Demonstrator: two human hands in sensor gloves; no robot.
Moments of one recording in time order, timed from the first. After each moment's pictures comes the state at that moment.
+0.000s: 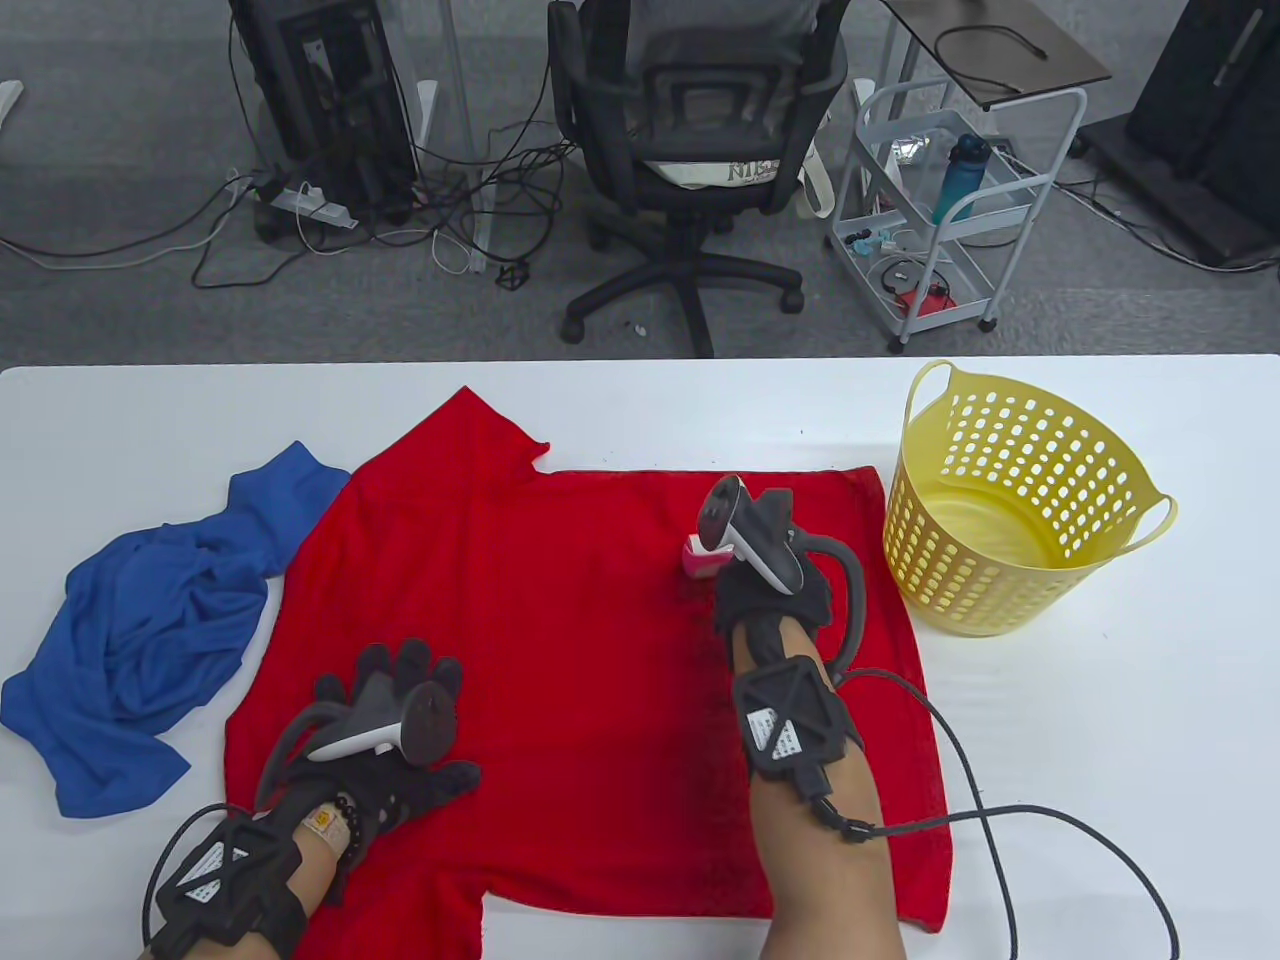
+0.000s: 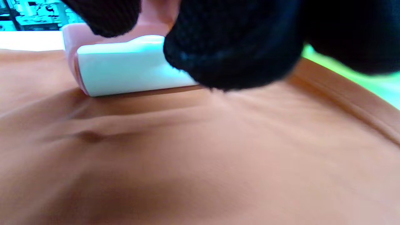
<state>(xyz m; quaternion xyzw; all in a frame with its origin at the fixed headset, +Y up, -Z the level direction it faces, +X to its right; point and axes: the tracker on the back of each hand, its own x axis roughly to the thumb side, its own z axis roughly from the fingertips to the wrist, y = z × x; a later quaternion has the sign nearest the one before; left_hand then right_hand) -0.268 -0.802 -0.283 -0.36 -0.16 -0.07 0.92 0.071 -0.713 -0.413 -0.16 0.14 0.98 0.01</state>
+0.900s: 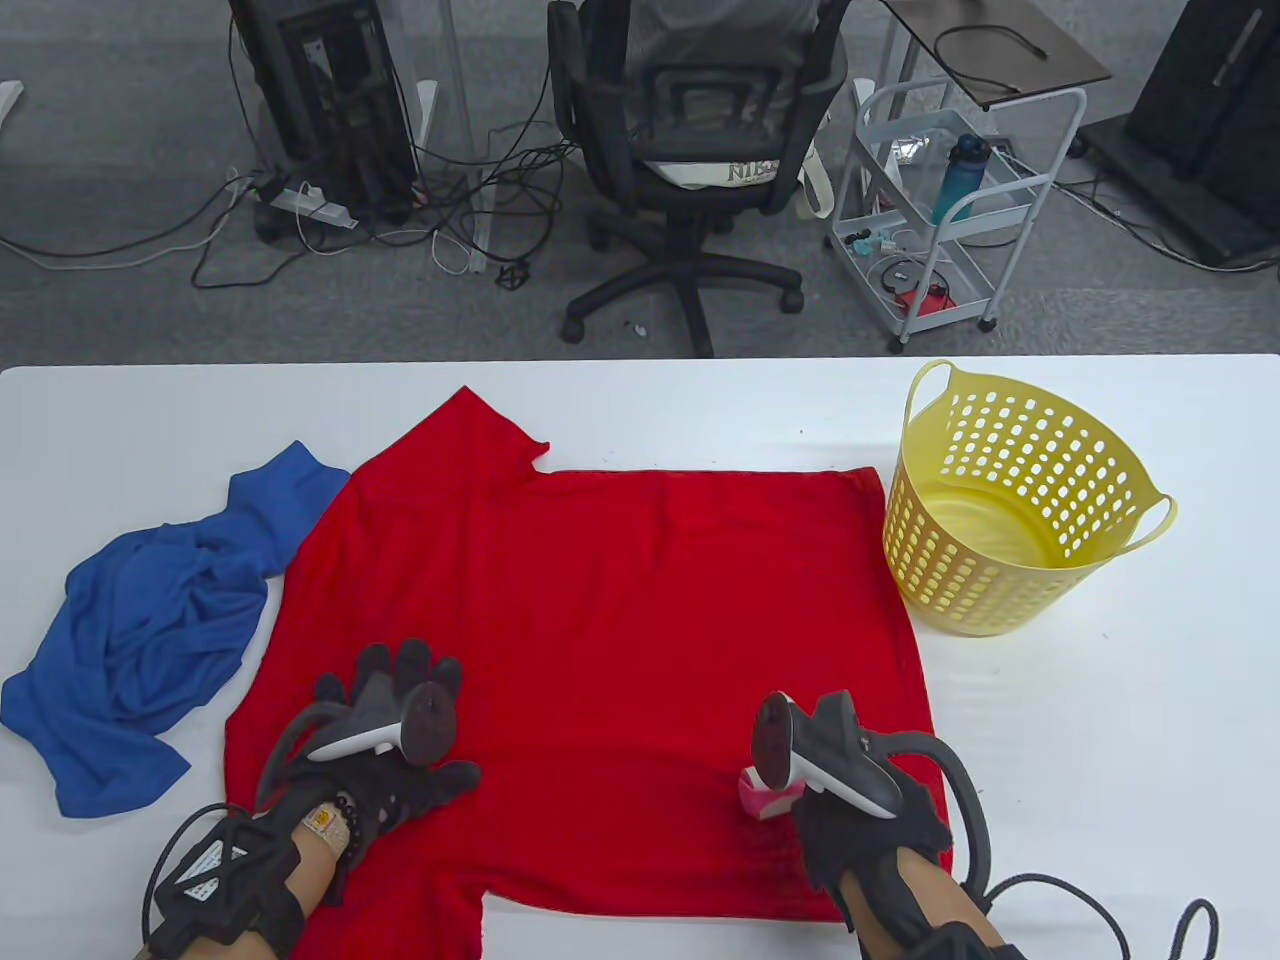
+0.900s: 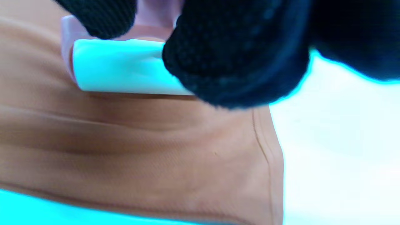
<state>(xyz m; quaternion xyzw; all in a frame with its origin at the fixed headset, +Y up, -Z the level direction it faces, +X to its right) -0.268 -0.802 -0.282 -0.36 -0.16 -0.07 0.92 0.115 -0.688 -0.205 -0.03 0.26 0.96 -0.09</state>
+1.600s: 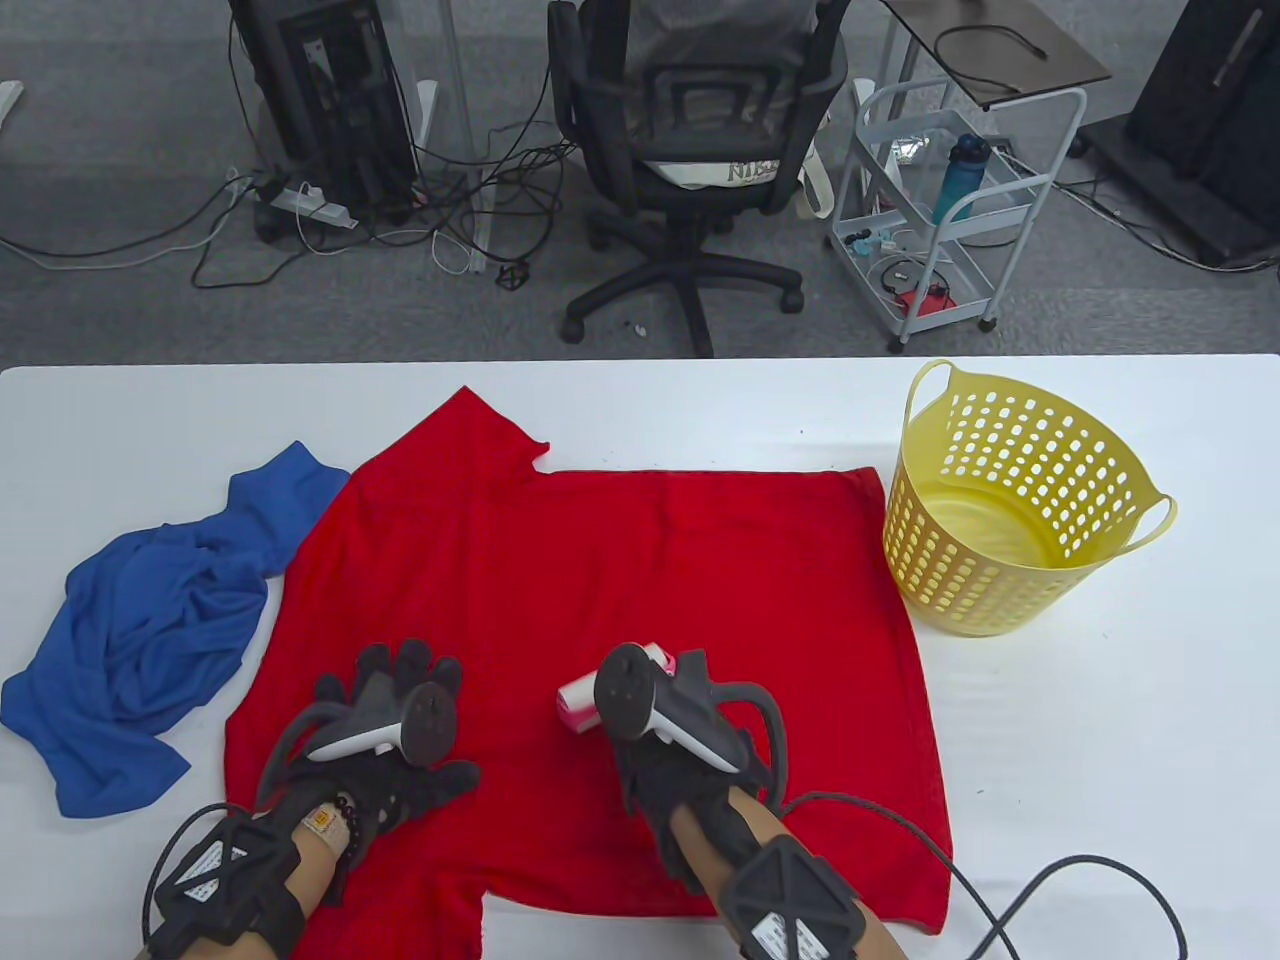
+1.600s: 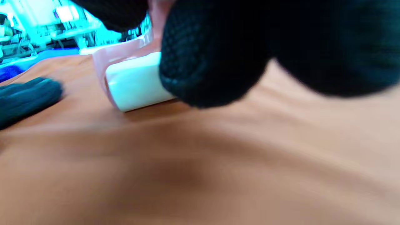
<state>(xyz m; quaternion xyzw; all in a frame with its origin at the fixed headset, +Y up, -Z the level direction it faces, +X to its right) -0.268 -0.802 -0.283 -0.36 -0.16 -0.07 0.92 -0.014 -0.711 -0.291 0.06 0.09 0.99 0.08</state>
